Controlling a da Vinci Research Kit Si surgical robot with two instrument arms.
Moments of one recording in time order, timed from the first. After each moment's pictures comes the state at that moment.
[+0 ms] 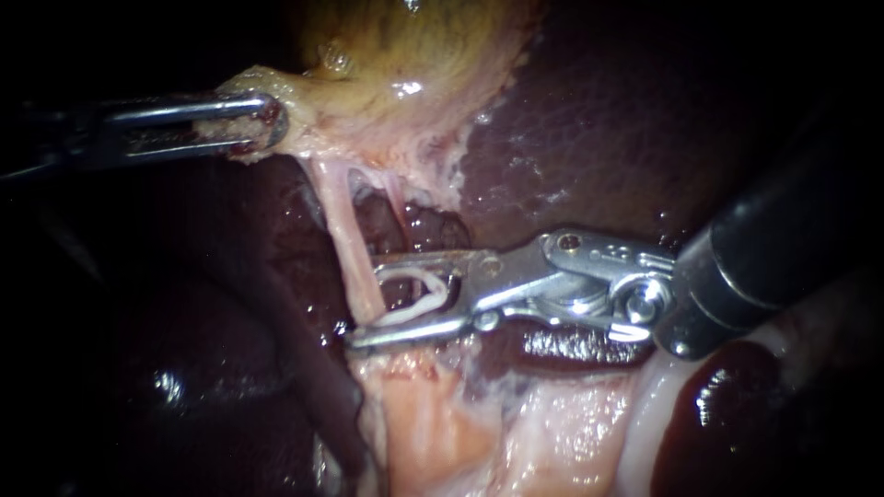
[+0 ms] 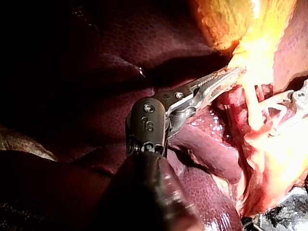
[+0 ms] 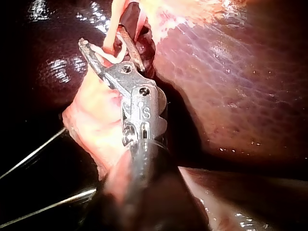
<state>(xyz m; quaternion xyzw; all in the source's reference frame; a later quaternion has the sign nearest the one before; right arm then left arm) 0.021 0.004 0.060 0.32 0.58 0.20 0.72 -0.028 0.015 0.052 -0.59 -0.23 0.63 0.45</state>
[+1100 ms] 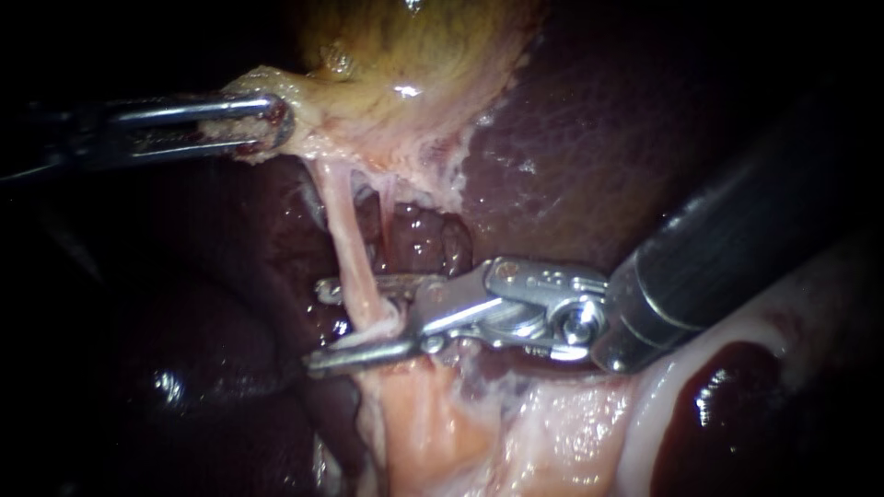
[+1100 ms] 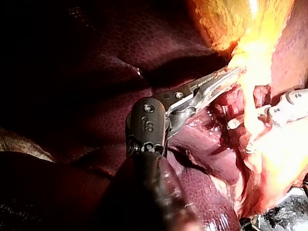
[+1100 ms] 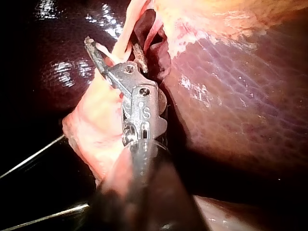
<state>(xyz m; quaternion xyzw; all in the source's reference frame) 0.026 0.001 0.064 0.34 0.57 0.17 0.73 -0.029 0.015 0.052 -0.60 -0.23 0.63 0.45</state>
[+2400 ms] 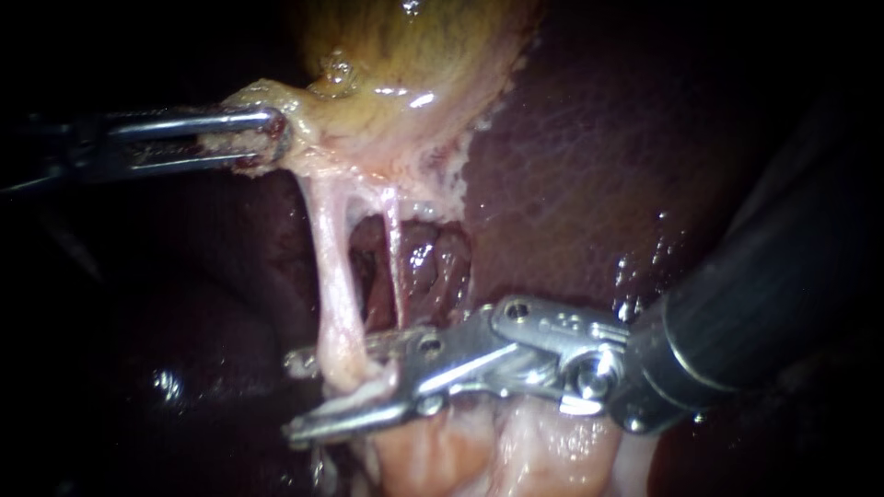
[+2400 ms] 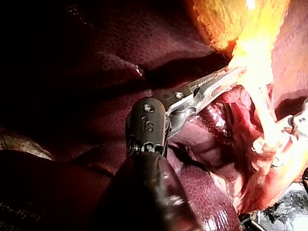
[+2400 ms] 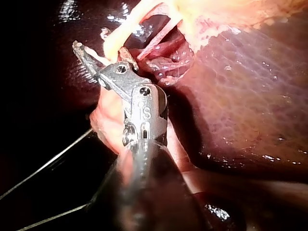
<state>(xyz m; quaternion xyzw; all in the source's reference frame) 0.026 -0.001 0.056 0.40 0.61 0.14 0.67 -0.029 0.015 0.052 -0.60 -0.23 0.63 0.45</state>
